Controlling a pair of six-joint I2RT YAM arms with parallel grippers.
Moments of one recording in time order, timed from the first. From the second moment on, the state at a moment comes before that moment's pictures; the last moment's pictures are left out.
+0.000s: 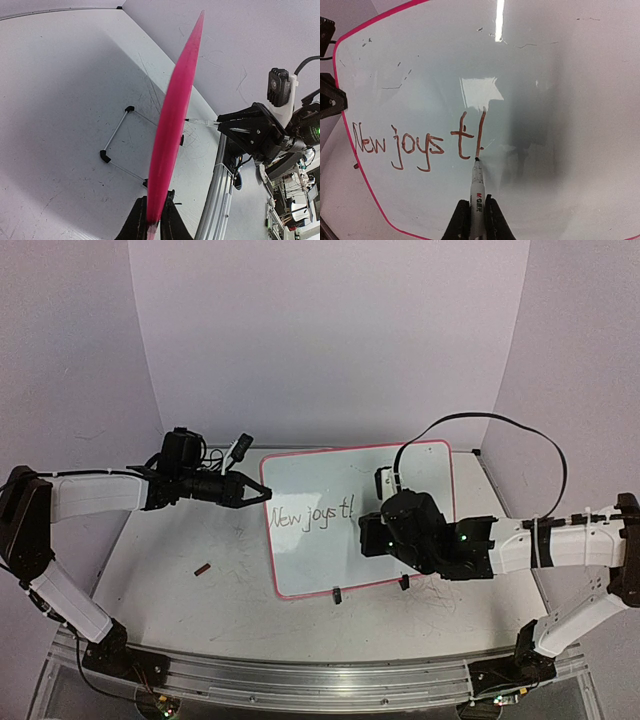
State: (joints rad) left arm -0.48 1.52 0.95 0.07 0.84 -0.34; right arm 1.09 1.43 0.90 -0.04 0.55 0.58
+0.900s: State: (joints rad) left arm -0.48 1.52 0.95 0.07 0.83 -0.33; right arm 1.09 1.45 0.93 -0.03 0.63 0.55
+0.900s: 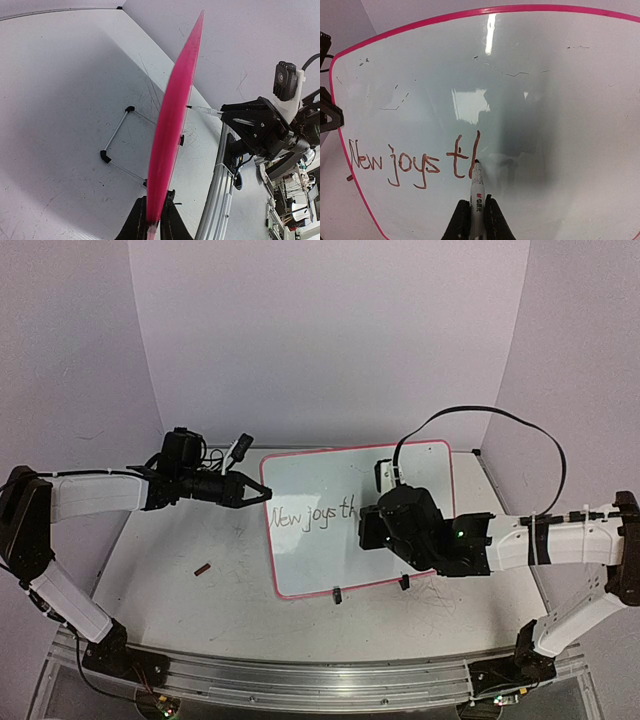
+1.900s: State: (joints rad) left arm -0.48 1.52 0.95 0.07 0.83 -0.33; right arm 1.09 1.44 0.93 -0.07 0.63 0.60
